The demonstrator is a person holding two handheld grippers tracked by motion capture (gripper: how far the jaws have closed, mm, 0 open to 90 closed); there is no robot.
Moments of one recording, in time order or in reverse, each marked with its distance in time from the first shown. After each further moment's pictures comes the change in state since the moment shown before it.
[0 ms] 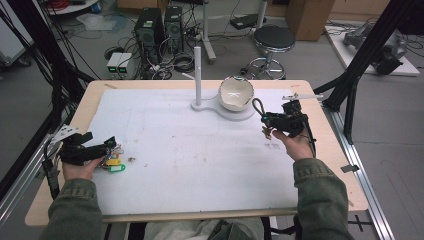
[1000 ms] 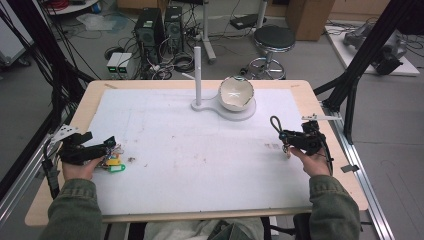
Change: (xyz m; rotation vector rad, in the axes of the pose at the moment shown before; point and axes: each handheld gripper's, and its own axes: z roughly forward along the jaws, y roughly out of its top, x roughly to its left) left arm 0.001 0.000 0.000 -0.001 0.001 -0.003; right arm -0.052 -0.063 -0.015 0.017 -0.013 0.069
